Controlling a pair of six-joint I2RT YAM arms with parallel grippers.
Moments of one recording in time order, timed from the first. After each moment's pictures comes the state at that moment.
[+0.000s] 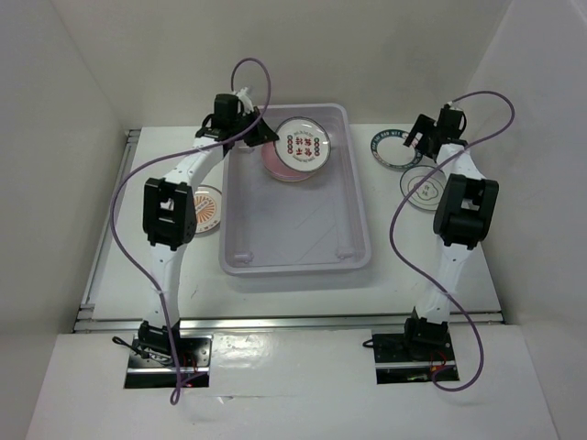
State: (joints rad) left arm -0.21 2.33 2.10 -0.23 0.51 -0.56; right arm -0.23 2.22 1.82 -0.21 -0.06 0.30
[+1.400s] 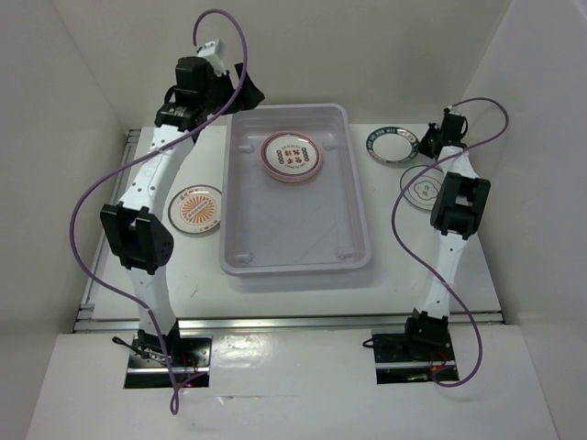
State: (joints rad) left arm -0.20 1.99 2.12 -0.43 0.25 -0.41; right arm -0.28 2.53 2.11 -0.19 -0.18 0.25
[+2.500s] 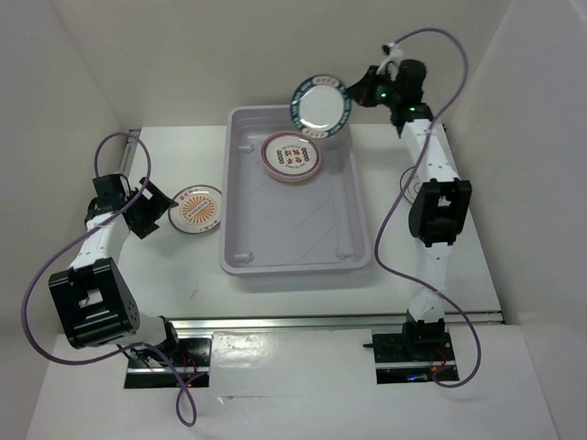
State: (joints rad) left arm 0.36 1.40 0.92 -0.37 0.31 -0.56; right arm 0.00 2.20 2.20 -0.12 -0.59 0.31
